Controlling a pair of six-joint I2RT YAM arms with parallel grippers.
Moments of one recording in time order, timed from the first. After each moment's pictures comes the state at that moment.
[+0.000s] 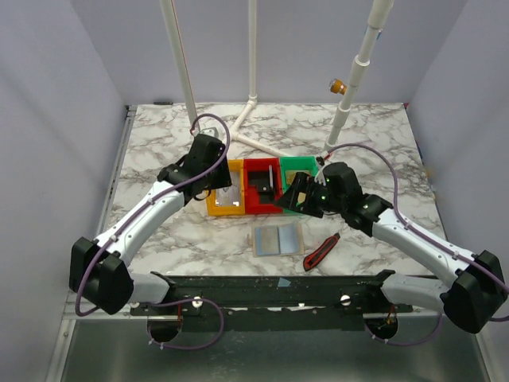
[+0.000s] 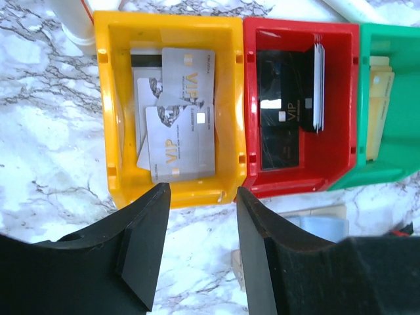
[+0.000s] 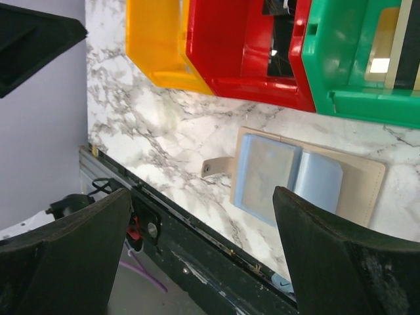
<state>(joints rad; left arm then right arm) -0.50 1.35 1.14 -0.57 -0.16 -0.54 0.64 1.14 0.81 -0.25 -0.23 0.82</state>
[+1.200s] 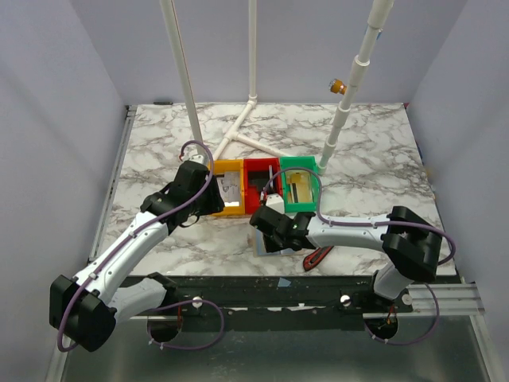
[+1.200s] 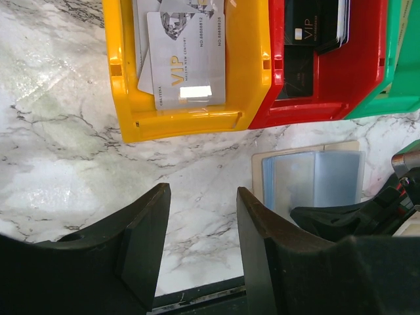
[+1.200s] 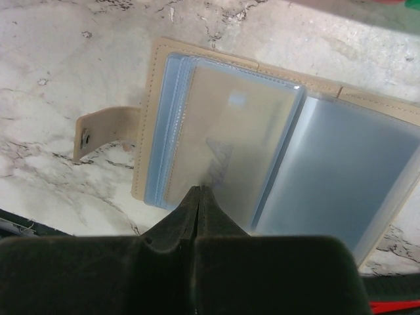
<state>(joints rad) -0.50 1.05 0.86 -0.61 -0.05 -0.58 1.13 1.63 0.95 -0.40 0.28 0.79</state>
